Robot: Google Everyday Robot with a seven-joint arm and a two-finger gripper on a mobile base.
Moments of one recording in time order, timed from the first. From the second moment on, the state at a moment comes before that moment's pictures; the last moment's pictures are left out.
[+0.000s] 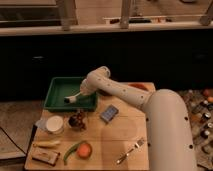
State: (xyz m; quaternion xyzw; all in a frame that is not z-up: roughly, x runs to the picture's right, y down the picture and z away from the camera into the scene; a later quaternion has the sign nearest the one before) arm -0.139 0.021 0.938 -0.11 -0.27 -0.18 0.94
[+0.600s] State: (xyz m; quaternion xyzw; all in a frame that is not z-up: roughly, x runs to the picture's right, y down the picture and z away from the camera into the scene) arm -0.144 0.021 0.937 -0.11 -0.27 -0.18 0.94
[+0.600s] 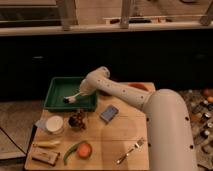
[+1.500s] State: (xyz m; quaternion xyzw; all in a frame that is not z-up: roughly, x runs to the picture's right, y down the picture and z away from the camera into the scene) arm -0.143 0.018 0.933 -0.10 -0.27 -0.18 0.94
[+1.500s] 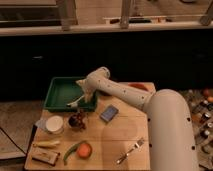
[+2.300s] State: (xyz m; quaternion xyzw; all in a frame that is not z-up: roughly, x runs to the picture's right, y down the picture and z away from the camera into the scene) arm -0.133 0.014 0.922 -0.08 -0.28 -0.18 0.94
